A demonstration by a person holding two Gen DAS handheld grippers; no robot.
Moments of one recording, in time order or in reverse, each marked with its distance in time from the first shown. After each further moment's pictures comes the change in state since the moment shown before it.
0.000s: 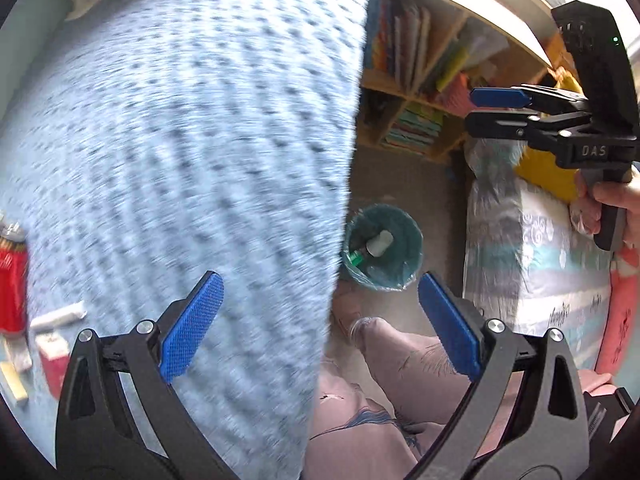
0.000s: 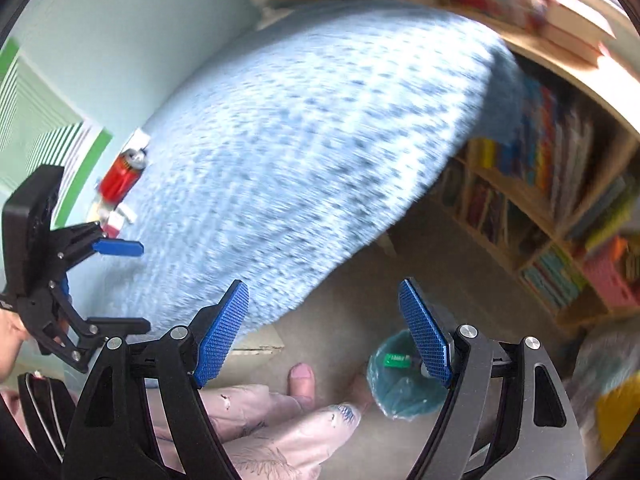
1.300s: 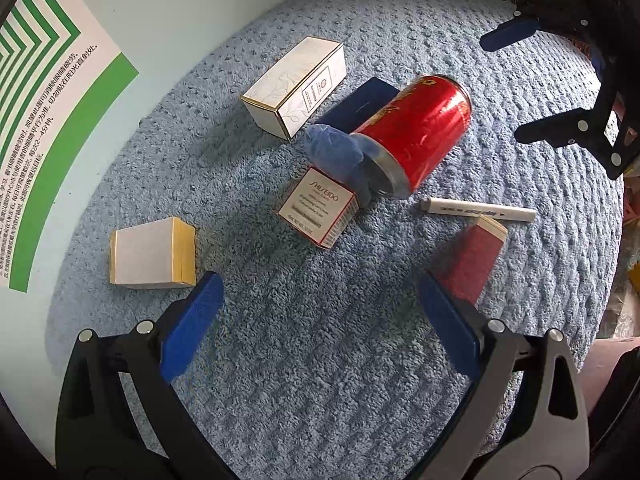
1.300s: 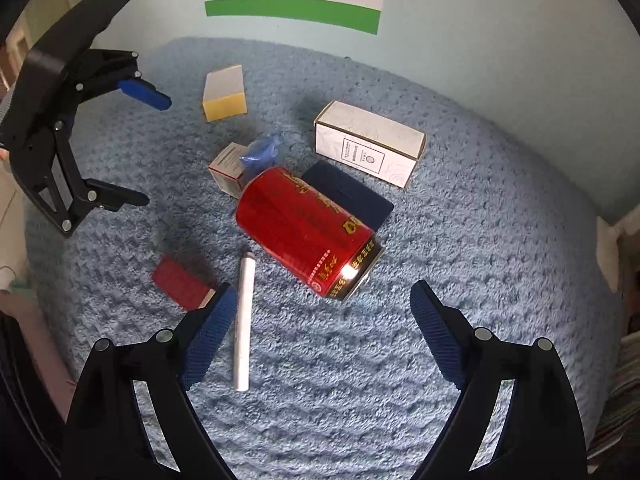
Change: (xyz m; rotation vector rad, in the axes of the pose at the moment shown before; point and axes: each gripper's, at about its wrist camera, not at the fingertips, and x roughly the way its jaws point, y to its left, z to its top) left arm -0.108 0.299 -0.147 -0.430 -0.081 0.394; right arm 0.188 0.371 0.167 -1.123 0.191 0.161
